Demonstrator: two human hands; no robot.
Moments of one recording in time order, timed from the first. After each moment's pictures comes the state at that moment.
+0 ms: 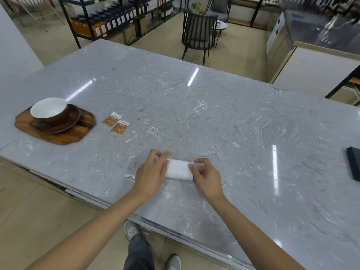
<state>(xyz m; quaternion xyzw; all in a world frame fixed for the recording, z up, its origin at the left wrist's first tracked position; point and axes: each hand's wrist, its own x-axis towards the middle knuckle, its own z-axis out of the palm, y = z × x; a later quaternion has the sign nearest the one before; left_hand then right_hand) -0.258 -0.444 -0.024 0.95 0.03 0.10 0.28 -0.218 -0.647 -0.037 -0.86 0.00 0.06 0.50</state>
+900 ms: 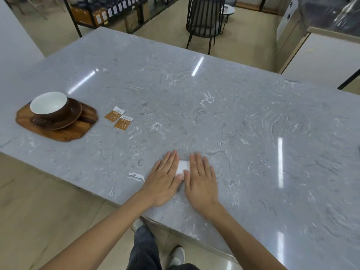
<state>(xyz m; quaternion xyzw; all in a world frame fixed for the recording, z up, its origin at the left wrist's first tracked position) -0.265 -0.451 -0.049 0.97 -0.07 -0.11 0.20 -0.244 -0.614 -0.050 -0.98 -0.14 0.05 0.16</state>
